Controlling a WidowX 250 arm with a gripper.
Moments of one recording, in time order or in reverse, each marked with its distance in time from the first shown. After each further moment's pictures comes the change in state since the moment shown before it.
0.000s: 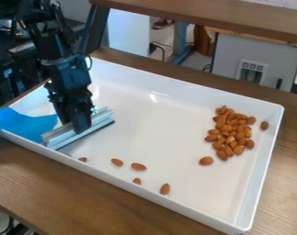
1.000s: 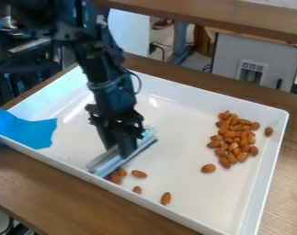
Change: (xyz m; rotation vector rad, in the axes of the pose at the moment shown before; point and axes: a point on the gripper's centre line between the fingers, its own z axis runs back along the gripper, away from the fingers) arm 0.008 -0.091 -0.021 -0.061 -0.042 0.014
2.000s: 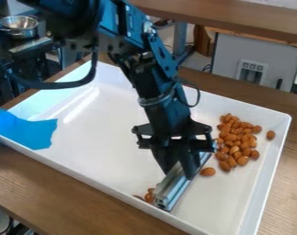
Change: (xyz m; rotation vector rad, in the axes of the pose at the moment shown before) arm 0.013 -0.085 -0.003 -0.130 -0.094 0.176
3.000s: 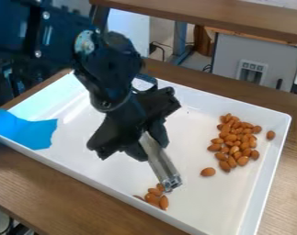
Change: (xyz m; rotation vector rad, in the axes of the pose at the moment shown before) arm -0.015 0.019 0.056 0.019 -0.503 0.831
